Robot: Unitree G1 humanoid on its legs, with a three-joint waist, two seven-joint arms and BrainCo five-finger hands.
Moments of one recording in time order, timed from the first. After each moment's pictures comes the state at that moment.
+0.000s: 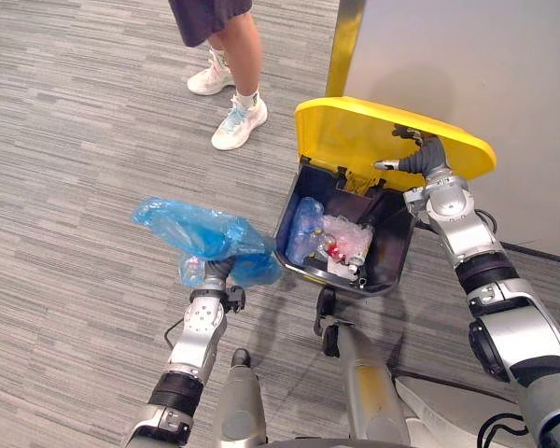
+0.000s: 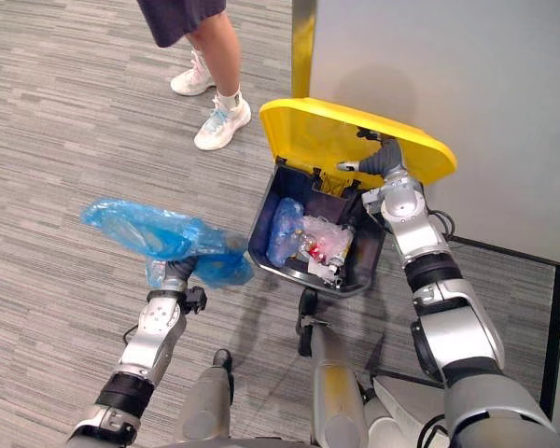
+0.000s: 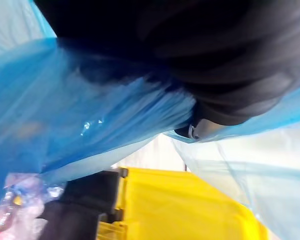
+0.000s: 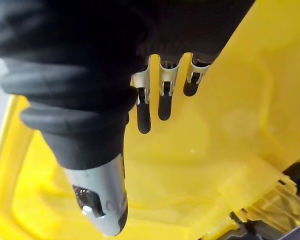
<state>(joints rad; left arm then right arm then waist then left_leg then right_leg) -0.22 0.20 -0.18 0.25 -0.17 -0.22 0.15 -0.88 -0.49 0.21 0.72 0.03 -0.07 -0.15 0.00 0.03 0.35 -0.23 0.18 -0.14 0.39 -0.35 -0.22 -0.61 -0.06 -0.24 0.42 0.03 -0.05</state>
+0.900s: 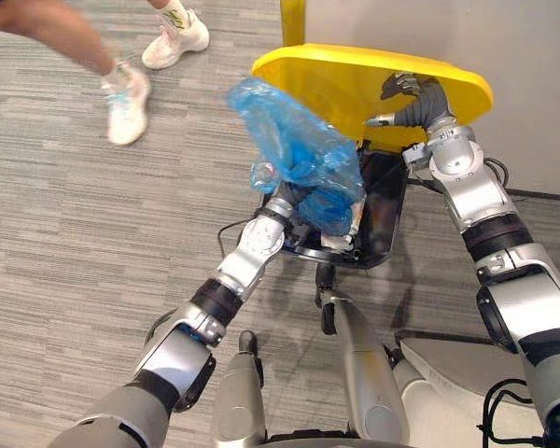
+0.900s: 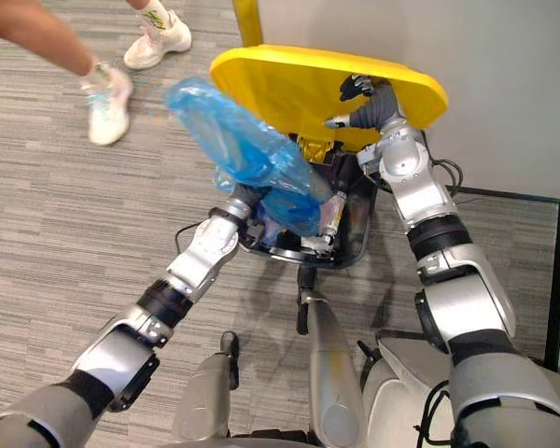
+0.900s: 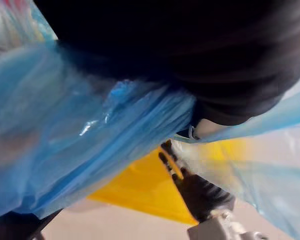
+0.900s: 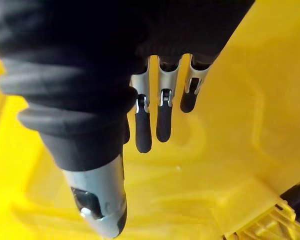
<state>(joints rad) -0.82 0.10 -0.48 0.59 -0.15 -0.19 0.14 -1.07 -0.51 0.33 0.65 0.03 -0.06 -0.13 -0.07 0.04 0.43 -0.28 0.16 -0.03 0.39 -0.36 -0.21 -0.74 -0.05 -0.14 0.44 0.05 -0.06</state>
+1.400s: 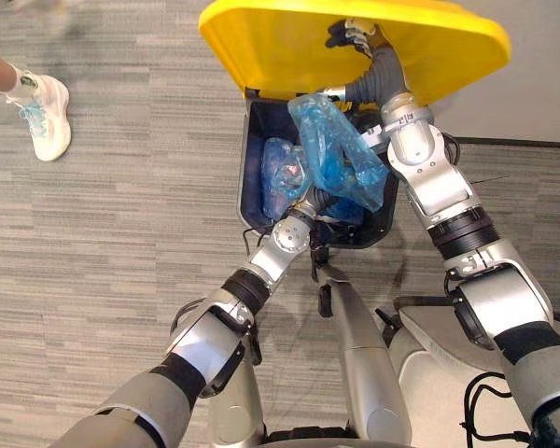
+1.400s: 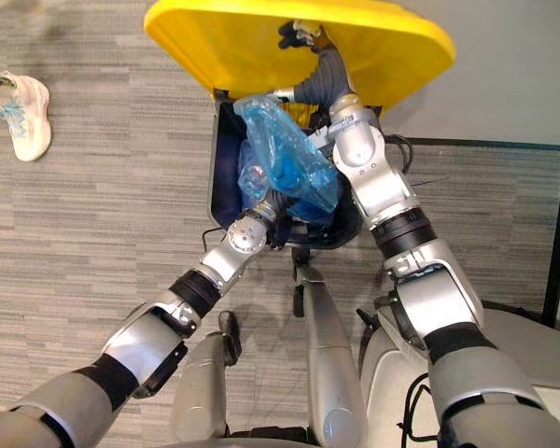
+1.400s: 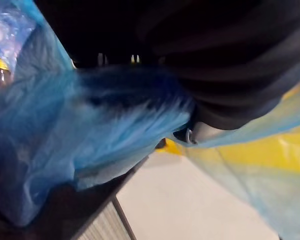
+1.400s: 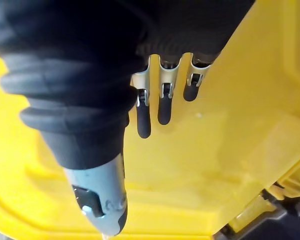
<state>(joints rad) -0.89 -0.01 -0.39 0.80 0.00 -0.13 0.14 -1.12 -0.38 0.33 0.45 0.02 -0.06 -0.17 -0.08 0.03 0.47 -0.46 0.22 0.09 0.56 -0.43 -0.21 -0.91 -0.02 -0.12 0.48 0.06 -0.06</state>
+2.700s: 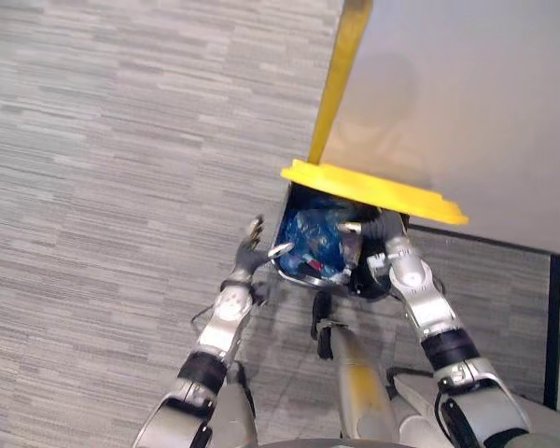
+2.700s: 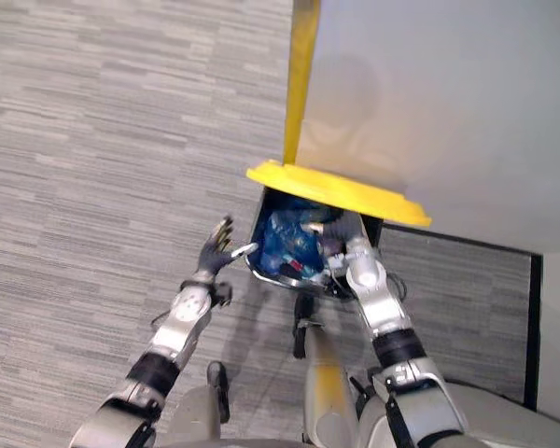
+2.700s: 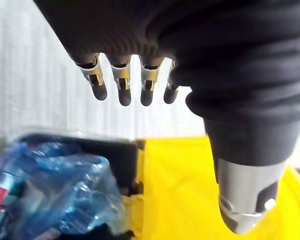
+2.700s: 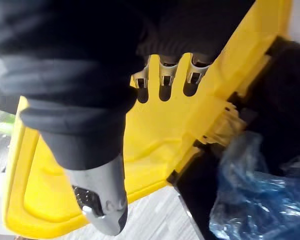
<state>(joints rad) -0.17 0.11 -0.13 0.51 -0.08 -0.16 0.13 -0.32 -0.22 0.09 0.39 -0.12 -0.06 -0.12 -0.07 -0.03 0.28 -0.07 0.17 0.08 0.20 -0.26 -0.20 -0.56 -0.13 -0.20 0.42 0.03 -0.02</state>
